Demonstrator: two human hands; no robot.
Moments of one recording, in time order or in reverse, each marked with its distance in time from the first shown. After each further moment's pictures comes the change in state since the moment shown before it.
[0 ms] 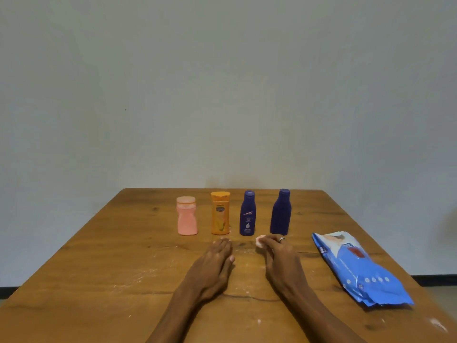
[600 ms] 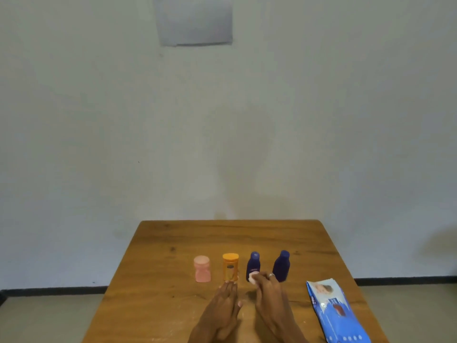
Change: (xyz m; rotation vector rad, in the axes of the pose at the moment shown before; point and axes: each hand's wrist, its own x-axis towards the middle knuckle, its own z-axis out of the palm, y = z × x) left_hand 0.012 0.068 -0.137 0.006 -0.386 -0.165; right_hand 0.068 -0.137 -0.093 -0.068 -0.364 0.227
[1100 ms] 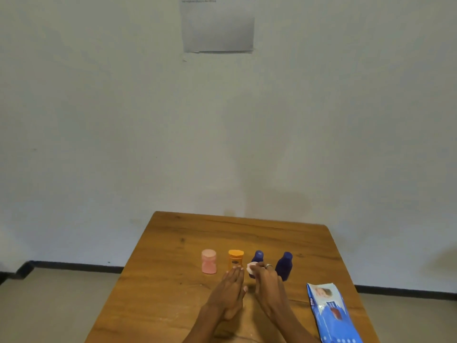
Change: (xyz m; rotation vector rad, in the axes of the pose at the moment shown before) left_hand -0.013 0.030 -0.034 0.015 0.053 0.004; right_hand 0.013 -0.023 -0.021 -0.023 -0.155 -0.019
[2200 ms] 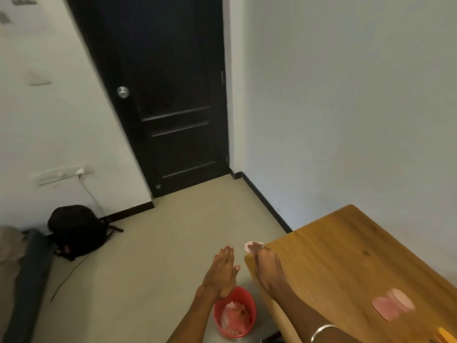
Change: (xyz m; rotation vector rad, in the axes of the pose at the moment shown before) left_hand -0.335 -0.168 0.027 -0.333 0.458 -1.083; right_hand -0.074 -0.290 0.233 0.050 -0.617 -0.919
